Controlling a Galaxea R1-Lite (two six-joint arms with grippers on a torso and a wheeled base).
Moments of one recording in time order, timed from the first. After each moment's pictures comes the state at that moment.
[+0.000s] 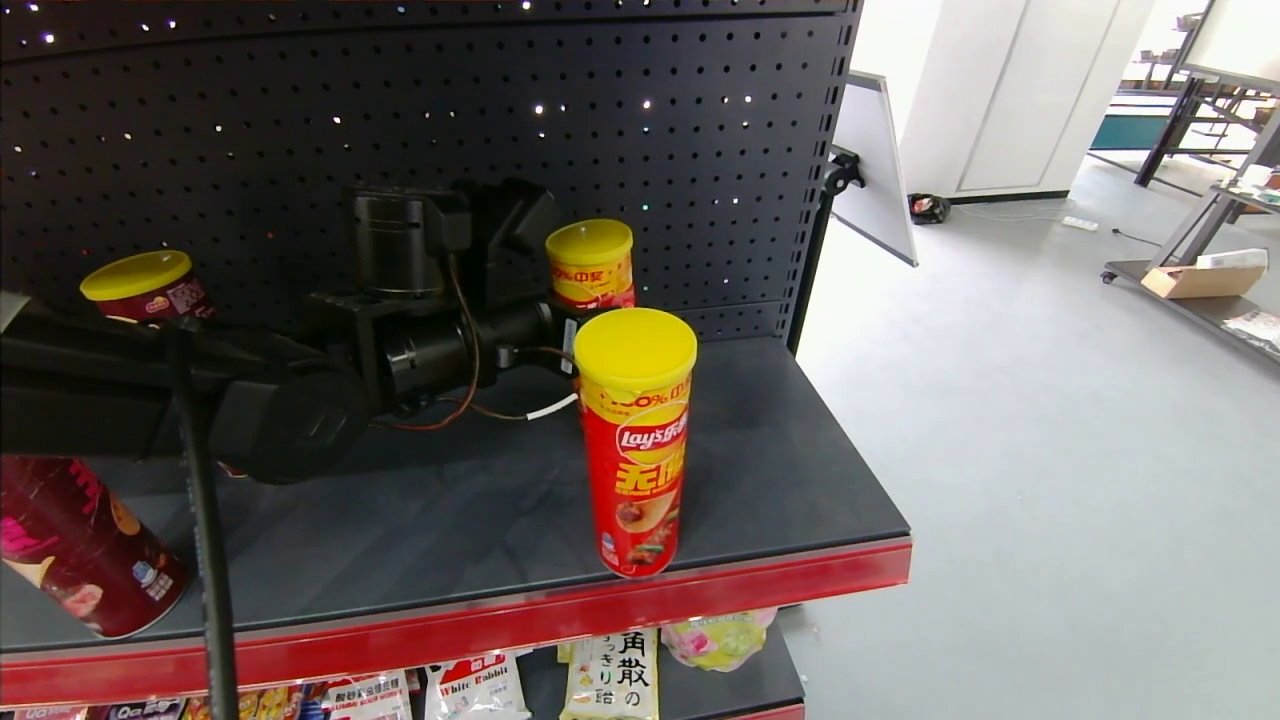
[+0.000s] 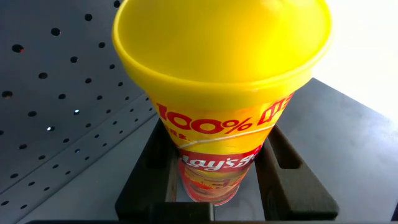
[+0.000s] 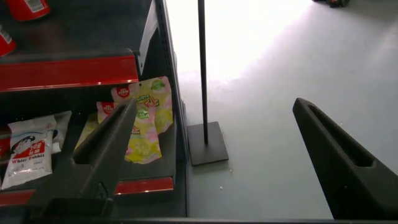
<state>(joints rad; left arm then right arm) -0.50 1.88 -1.14 -0.56 -0.14 0.09 0.00 0.00 0.00 0.00 0.06 0.00</state>
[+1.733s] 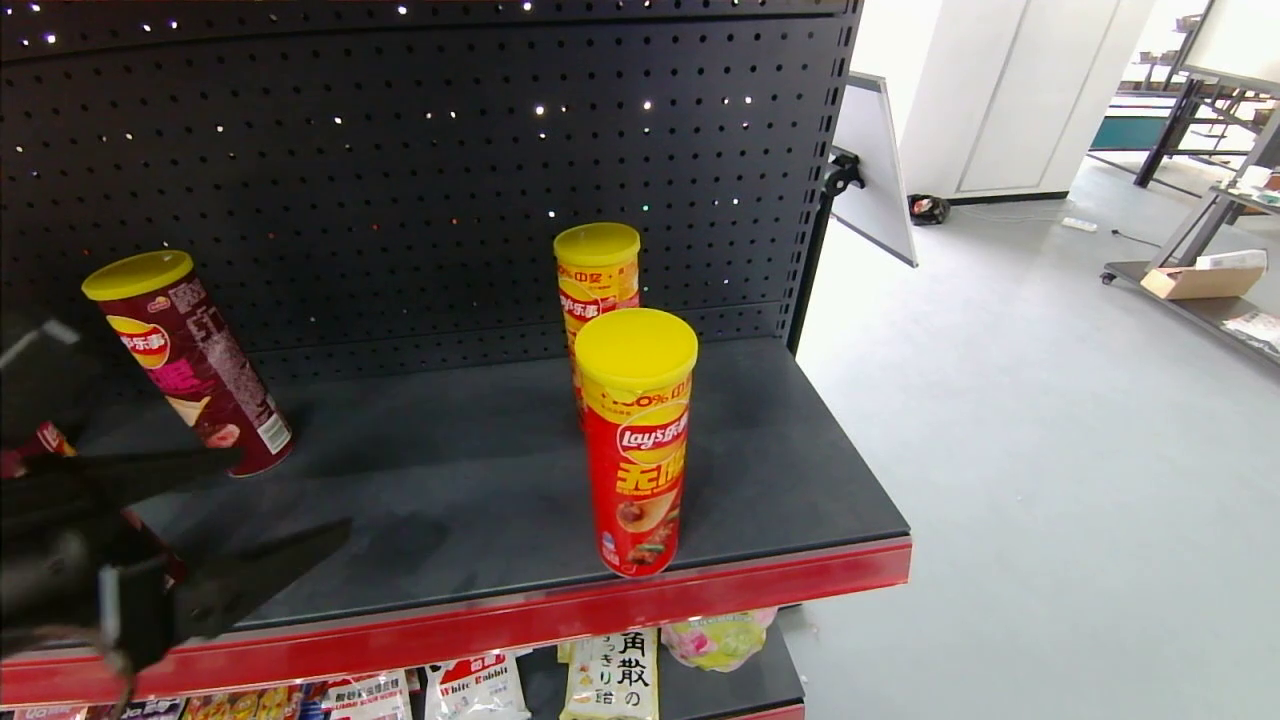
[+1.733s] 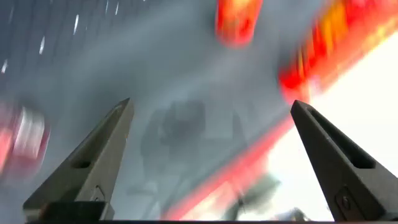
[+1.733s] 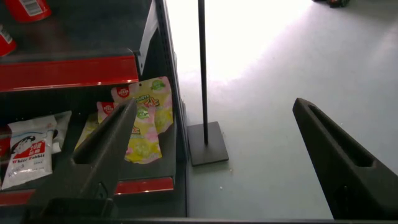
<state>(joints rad) -0.34 0.99 -0.67 0.12 -0.12 0.08 0.00 0.00 0.00 0.00 0.06 0.00</state>
